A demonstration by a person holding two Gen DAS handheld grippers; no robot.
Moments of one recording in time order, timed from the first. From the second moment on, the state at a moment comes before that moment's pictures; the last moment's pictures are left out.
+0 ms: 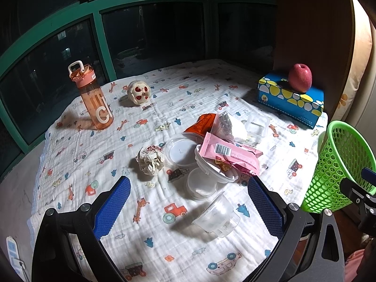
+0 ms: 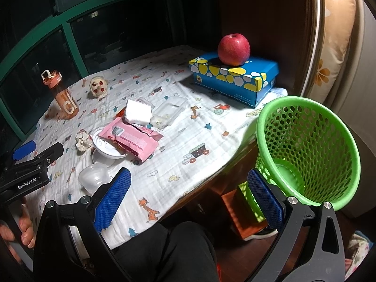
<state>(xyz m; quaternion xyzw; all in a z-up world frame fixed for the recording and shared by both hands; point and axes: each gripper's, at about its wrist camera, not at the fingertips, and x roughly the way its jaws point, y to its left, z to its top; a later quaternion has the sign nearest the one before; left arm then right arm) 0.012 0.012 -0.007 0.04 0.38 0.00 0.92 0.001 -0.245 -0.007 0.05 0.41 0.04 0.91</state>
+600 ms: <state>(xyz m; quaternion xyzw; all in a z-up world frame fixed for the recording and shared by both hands) 0.030 0.029 -0.006 0.04 0.38 0.02 0.92 0.017 -0.233 -0.010 0.03 0.41 0.06 0.91</state>
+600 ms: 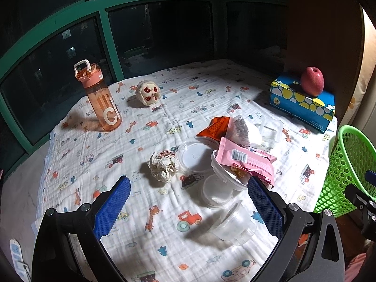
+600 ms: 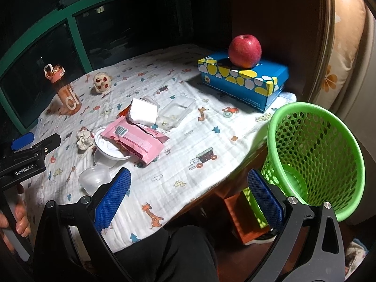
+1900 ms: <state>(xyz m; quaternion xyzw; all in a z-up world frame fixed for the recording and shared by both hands) 0.046 0.133 -0.013 -0.01 0.39 0.11 0.91 0.037 -0.093 -0.081 -0.05 0.46 0.27 0.85</state>
